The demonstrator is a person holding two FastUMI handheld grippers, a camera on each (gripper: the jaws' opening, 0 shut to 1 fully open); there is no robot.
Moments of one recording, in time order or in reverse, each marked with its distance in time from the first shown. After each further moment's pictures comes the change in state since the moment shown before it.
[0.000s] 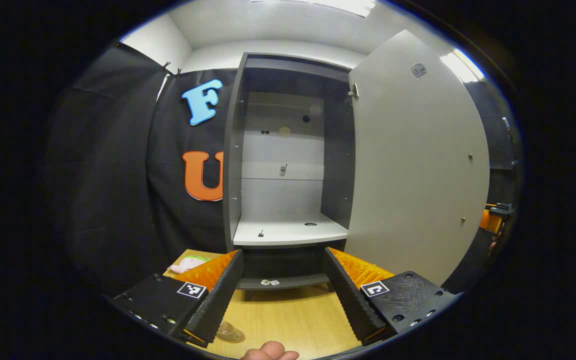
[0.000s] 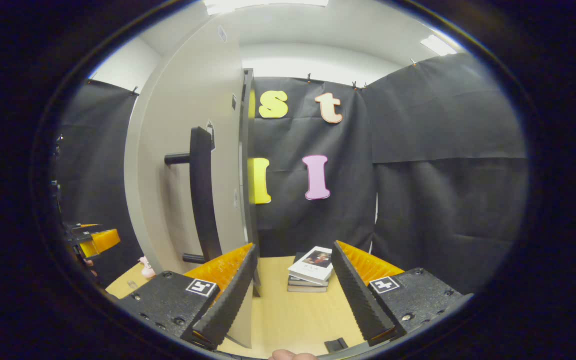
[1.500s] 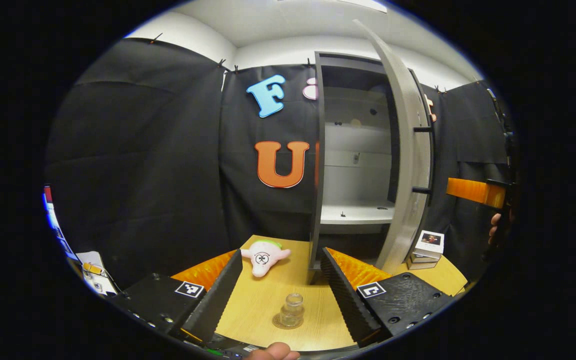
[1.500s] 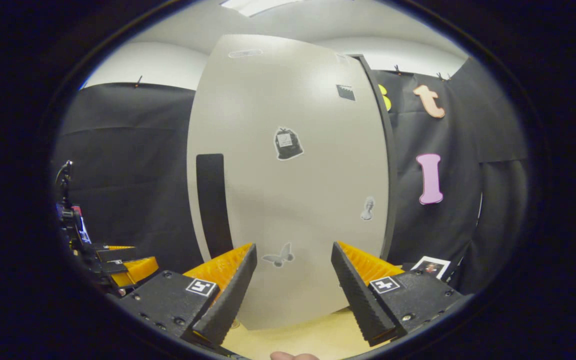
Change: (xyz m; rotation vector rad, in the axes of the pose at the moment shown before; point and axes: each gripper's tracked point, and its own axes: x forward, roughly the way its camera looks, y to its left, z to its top) left arm -0.082 0.128 -0.034 -0.025 0.061 0.320; right arm 0.039 0.208 0.001 -0.031 0.018 0.508
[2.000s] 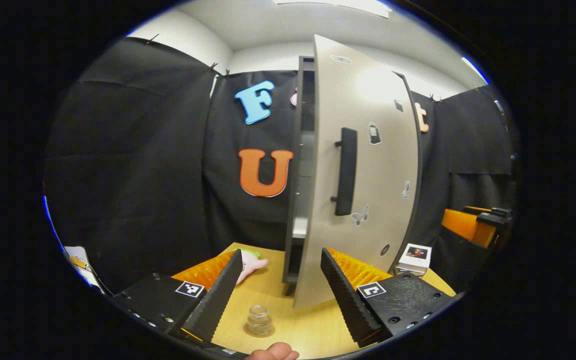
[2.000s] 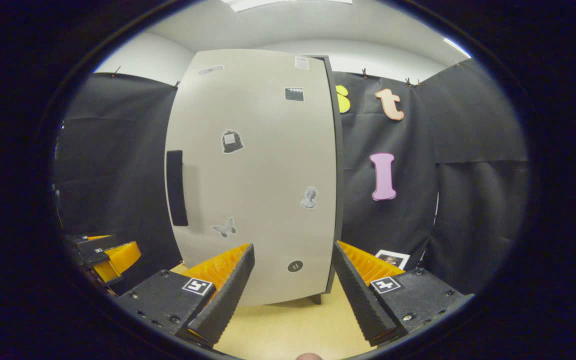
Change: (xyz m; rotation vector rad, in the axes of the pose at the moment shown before) left arm 0.024 -0.082 0.024 -0.014 -0.072 -0.104; right arm -0.024 -0.049 -0.018 -0.026 0.016 -0.274
